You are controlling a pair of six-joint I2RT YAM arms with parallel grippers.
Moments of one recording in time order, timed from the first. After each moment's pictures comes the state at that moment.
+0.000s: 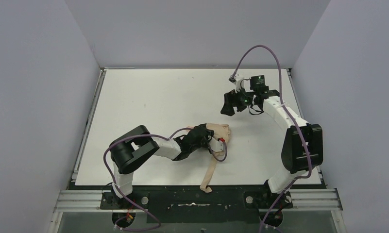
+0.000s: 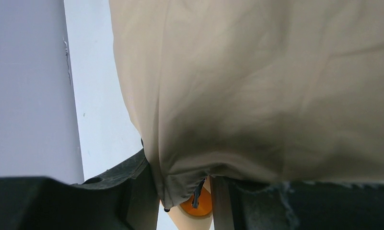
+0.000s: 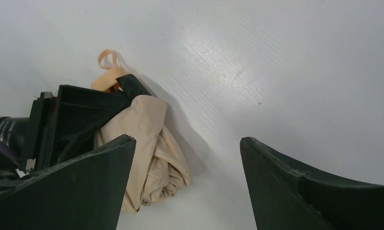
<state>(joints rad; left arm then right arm) -0.98 1.91 0.84 0.52 -0.19 0.93 0.17 1.65 1.24 -0.43 -0.61 -0.22</state>
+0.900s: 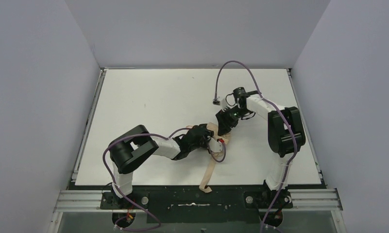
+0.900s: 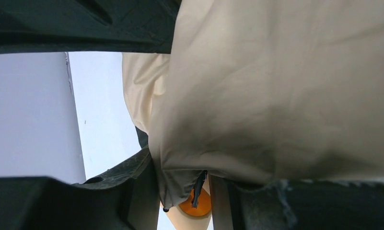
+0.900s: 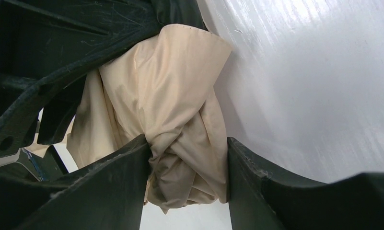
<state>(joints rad) -0.96 1.91 0.83 0.53 -0.15 0.98 0.27 1.93 1.33 -0.82 -0.69 -0.57</state>
